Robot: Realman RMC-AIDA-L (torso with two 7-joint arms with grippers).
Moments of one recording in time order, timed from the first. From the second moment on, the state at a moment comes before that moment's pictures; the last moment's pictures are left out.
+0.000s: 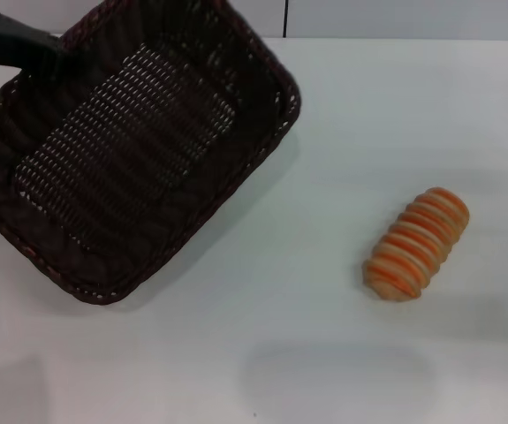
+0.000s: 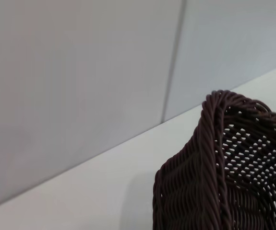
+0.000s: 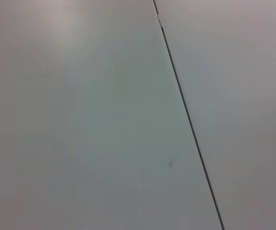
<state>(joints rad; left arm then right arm) -0.56 -2.04 -2.26 -1.38 2.40 -1.42 0.91 0.25 2.08 1.52 0.38 -2.81 -1.50 0.29</state>
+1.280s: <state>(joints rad) -0.81 -1.97 -2.07 -1.13 2.26 -1.80 1.35 0.21 2.08 1.51 0.41 -2.81 -1.52 0.30</state>
